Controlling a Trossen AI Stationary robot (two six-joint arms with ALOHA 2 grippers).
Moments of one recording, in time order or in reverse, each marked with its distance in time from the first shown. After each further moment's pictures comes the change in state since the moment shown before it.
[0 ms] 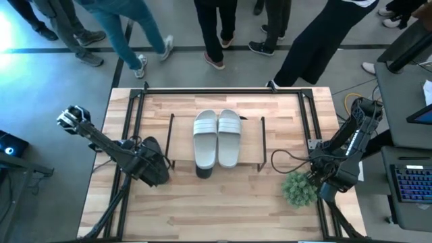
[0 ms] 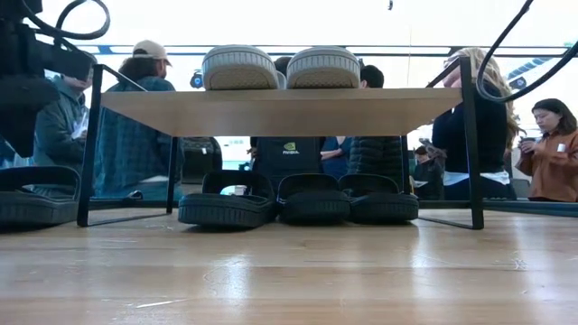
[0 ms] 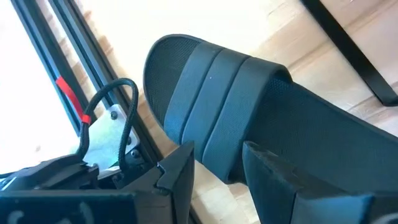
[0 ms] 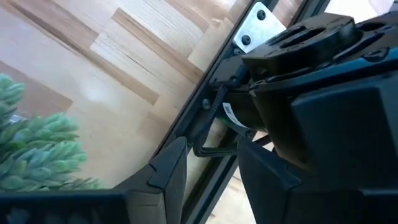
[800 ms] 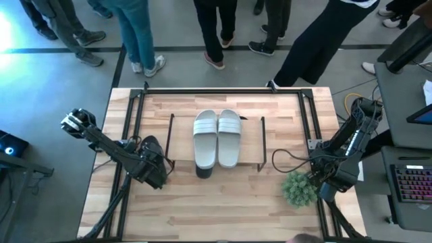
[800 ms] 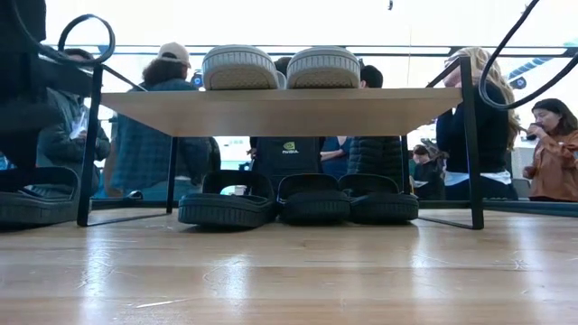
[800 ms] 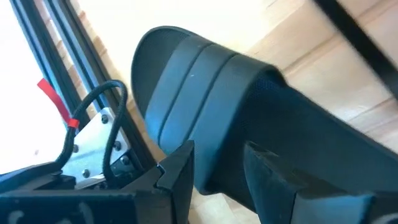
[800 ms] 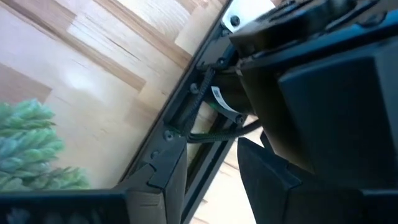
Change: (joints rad) left arm 0.007 0.100 -0.028 0.075 -0.010 0.007; right arm 0.000 0.000 -0.006 -0.001 -0.069 0.009
